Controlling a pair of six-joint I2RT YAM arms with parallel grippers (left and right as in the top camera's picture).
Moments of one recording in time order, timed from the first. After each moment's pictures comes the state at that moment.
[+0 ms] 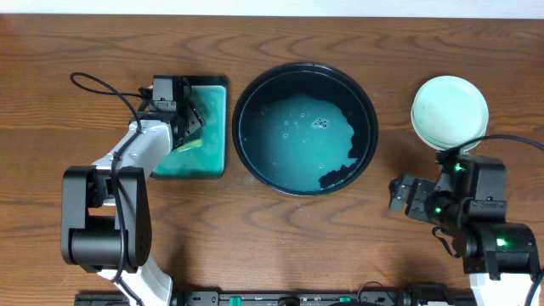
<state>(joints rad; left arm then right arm) -0.04 1.84 1.07 -0.31 -0.14 -0.56 0.02 0.84 0.87 -1.04 -0.10 0.27</state>
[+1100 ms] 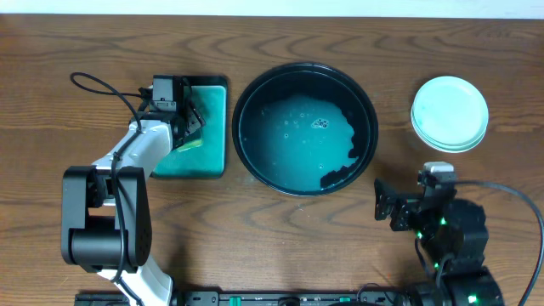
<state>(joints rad) -0.04 1.84 1.07 -0.31 -0.14 -0.56 0.12 0.43 0.45 -0.54 -0.08 0.19</state>
